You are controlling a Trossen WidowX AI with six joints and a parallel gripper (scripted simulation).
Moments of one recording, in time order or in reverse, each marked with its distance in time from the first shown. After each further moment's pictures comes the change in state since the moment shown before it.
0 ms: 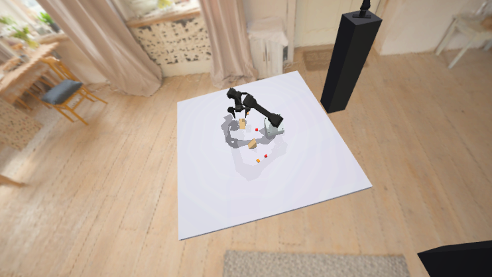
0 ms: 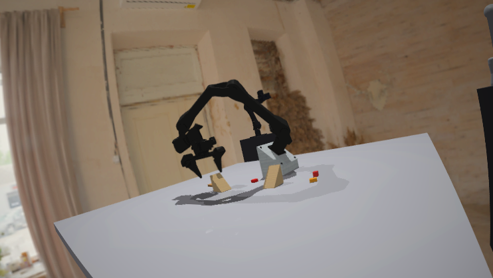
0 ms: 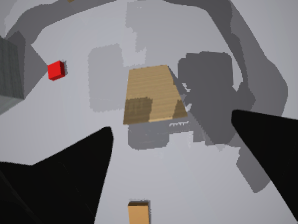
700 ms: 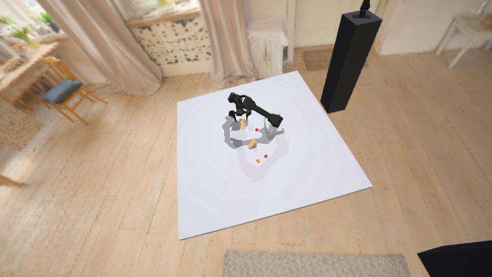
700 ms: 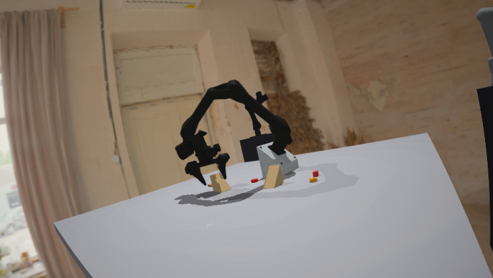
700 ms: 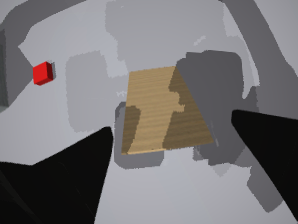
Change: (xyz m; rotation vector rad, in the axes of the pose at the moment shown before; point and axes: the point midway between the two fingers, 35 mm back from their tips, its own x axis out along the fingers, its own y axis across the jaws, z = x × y) arm 0.034 0.004 0.001 0.002 -0.003 0.001
